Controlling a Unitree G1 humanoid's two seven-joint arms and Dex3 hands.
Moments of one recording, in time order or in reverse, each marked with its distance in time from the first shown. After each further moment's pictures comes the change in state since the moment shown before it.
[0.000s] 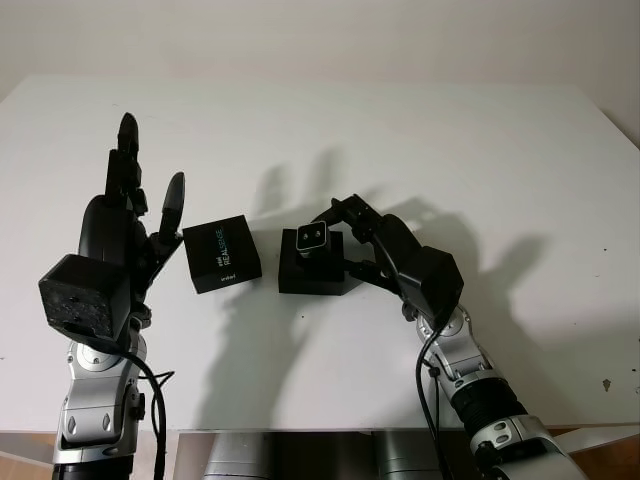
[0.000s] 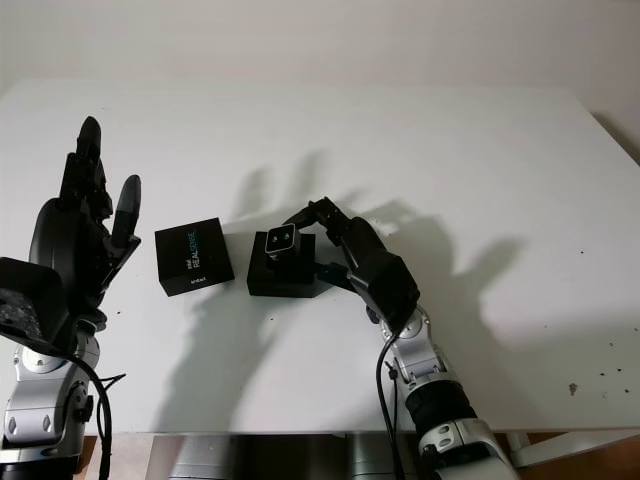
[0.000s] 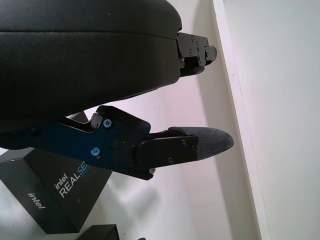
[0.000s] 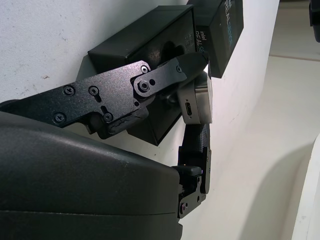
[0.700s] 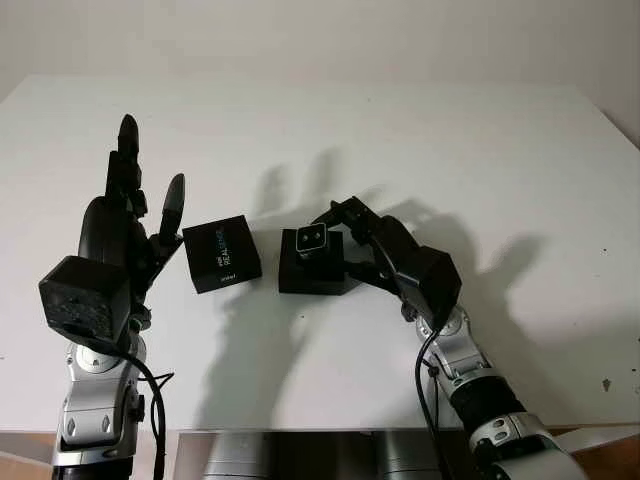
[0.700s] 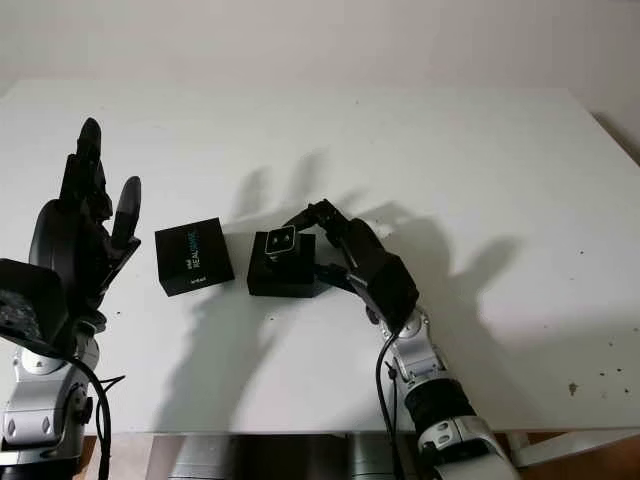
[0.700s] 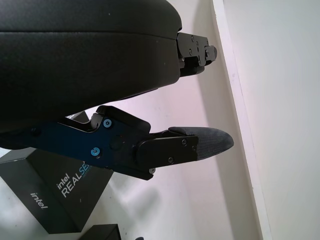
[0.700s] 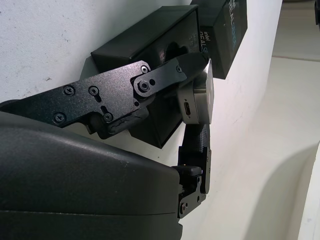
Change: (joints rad) left arm 0.007 0.000 -0.001 -0.009 0.007 0.004 0.001; right arm -0.015 0.005 0.000 0.047 -0.001 -0.020 0.000
